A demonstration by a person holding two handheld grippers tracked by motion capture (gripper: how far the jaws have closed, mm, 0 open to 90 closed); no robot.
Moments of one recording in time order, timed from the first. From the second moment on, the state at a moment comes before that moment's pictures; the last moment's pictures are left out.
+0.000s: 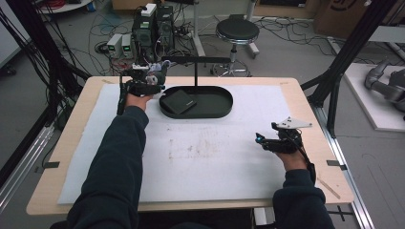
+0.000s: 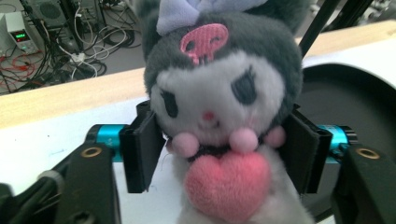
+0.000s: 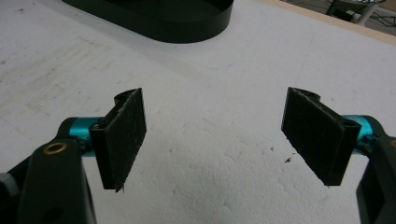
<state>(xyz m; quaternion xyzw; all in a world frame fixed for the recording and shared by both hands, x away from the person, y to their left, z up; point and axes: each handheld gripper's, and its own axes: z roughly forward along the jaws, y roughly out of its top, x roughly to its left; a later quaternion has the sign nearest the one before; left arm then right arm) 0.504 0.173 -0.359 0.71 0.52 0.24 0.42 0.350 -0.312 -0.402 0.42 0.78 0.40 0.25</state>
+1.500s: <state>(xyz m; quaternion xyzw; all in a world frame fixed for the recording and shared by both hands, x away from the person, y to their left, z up) 0.343 0.248 -0.390 0.67 0.42 0.29 0.54 0.346 -0.304 -0.404 0.40 0.79 0.39 0.26</state>
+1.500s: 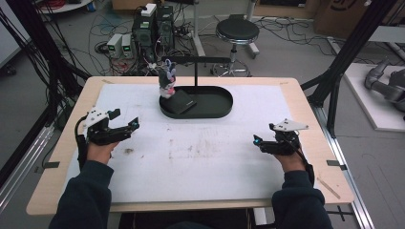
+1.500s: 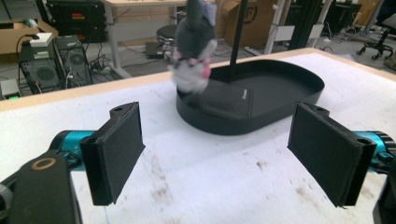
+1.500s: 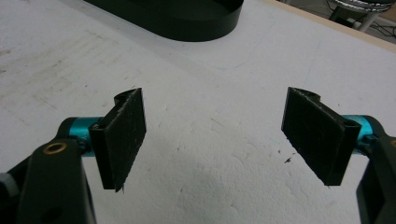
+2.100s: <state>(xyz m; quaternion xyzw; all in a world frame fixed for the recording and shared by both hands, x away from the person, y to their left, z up) 0.331 0.256 -0.409 0.67 0.42 0.28 0.54 0.344 -0.301 -0.405 0.40 0.79 0.39 0.27</state>
